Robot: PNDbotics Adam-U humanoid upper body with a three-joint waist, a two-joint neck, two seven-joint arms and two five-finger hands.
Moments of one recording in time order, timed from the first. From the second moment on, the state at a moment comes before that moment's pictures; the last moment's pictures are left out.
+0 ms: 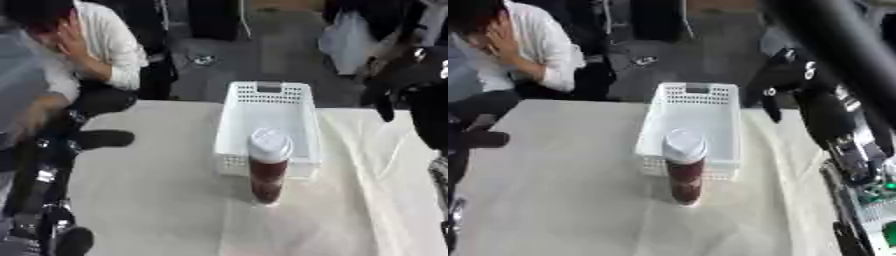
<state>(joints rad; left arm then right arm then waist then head) -0.17 0.42 -0.08 -1.99 -0.47 -0.84 0.20 -0.45 -0.32 0.14 -1.98 -0.02 -0.46 0.36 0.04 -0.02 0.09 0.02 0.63</state>
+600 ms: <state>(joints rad) -0.24 0.49 -0.03 -1.99 -0.46 -0.53 0.09 -0.44 -0.32 0.09 -1.98 0.01 -0.44 0.31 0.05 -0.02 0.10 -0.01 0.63</state>
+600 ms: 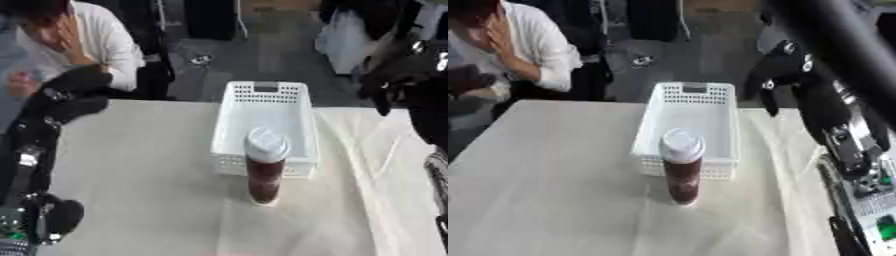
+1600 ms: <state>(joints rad) -0.75 0.67 -0.25 -1.42 -0.33 -0.49 -0.31 -0.43 -0.29 0.09 -1.98 0.03 -0.41 0.30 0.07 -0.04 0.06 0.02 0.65</state>
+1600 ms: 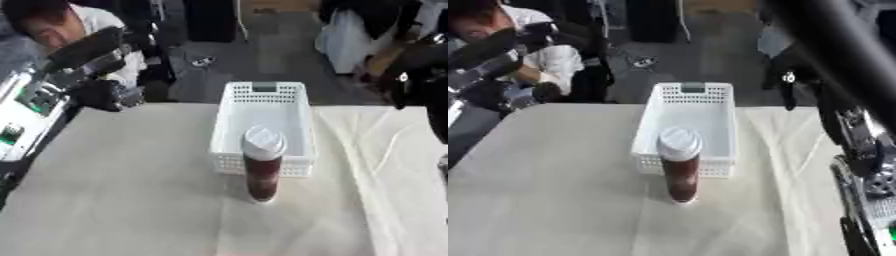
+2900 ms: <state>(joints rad) -0.91 0.47 -0.29 -0.93 -0.46 -0.58 -0.48 -0.44 -0.27 0.11 -1.98 0.00 -0.41 0.33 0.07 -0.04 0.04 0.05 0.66</state>
